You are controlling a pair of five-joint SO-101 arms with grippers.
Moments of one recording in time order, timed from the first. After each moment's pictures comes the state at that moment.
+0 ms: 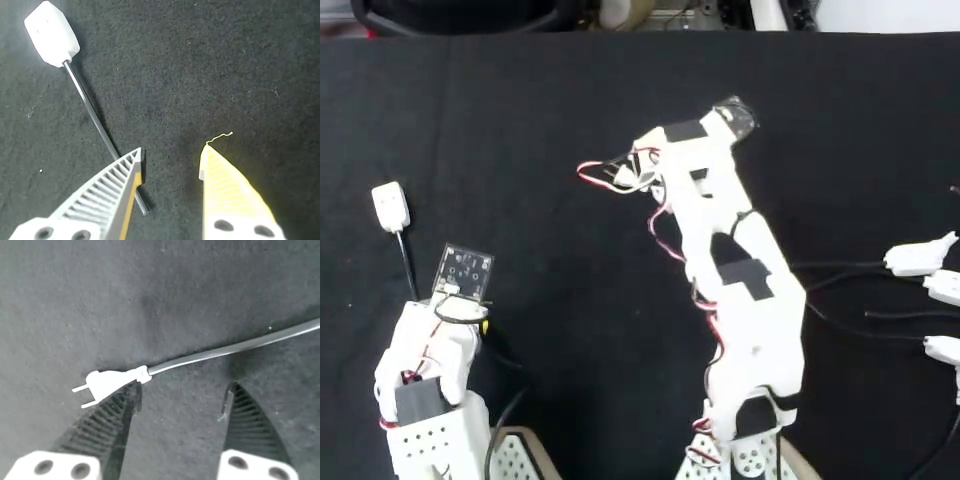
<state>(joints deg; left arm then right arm) -22.2 -103.8 95.9 63.4 -33.6 -14.2 31.4 -11.6 63.3 -66.9</state>
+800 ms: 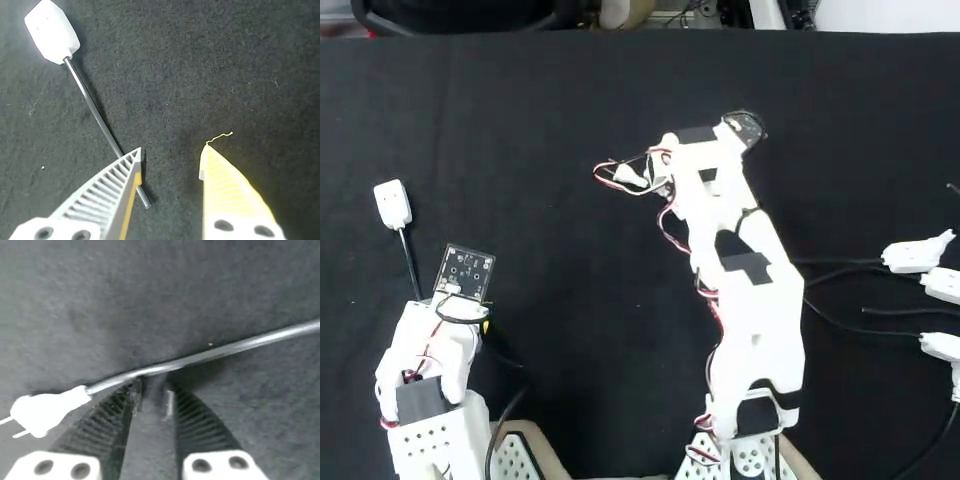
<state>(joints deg) -22.2 -103.8 95.9 63.4 -34.1 -11.0 37.8 -13.3 67.3 -61.4</state>
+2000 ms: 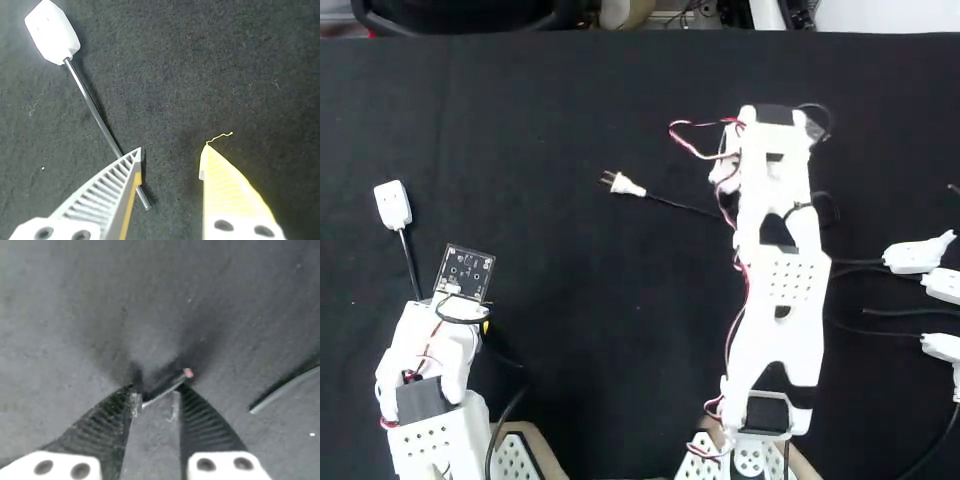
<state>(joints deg) -22.2 -103.8 95.9 63.4 -34.2 4.9 53.8 -41.9 93.1 -46.5</state>
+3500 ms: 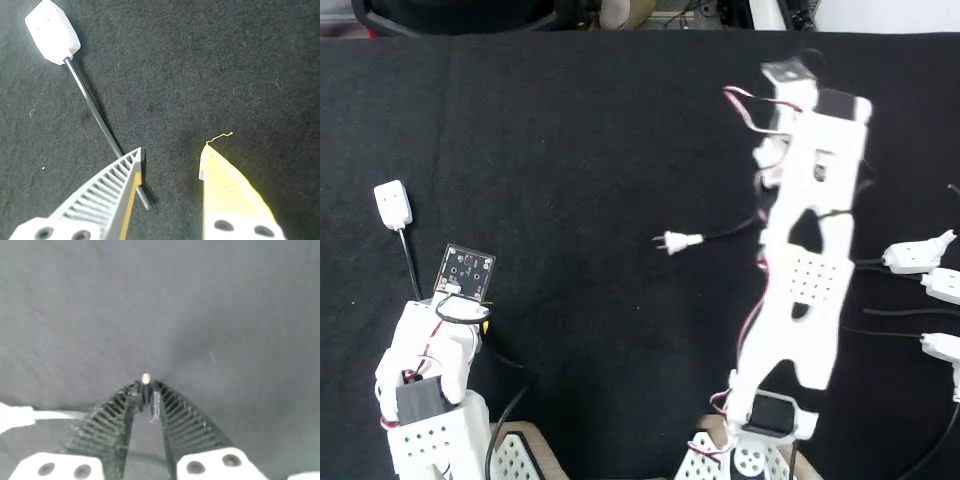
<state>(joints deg) -22.2 -103.8 96.0 63.4 -34.2 12.1 57.0 -63.3 97.0 25.9</state>
